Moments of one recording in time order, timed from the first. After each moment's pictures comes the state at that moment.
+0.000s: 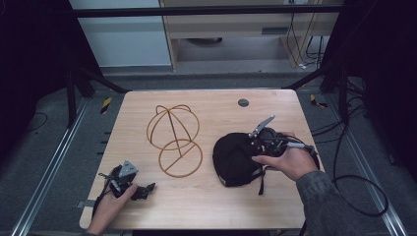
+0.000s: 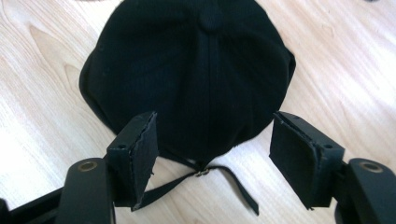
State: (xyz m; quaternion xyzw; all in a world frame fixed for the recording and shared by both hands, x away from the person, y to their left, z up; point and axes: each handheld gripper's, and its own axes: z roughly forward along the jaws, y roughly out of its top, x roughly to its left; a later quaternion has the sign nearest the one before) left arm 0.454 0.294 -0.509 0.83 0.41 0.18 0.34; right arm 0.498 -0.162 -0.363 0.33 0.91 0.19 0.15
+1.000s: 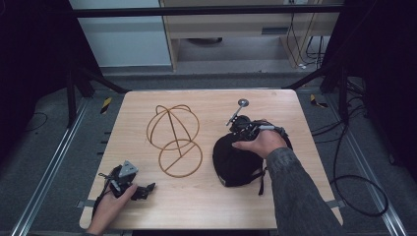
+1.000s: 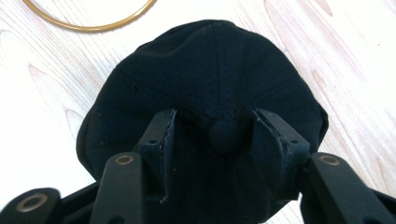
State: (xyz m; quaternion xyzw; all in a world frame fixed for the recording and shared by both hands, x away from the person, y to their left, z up) left arm 0.454 0.294 -0.509 0.83 0.41 0.18 0.34; right arm 0.558 -0.110 -0.378 0.32 0.93 0.15 0.09
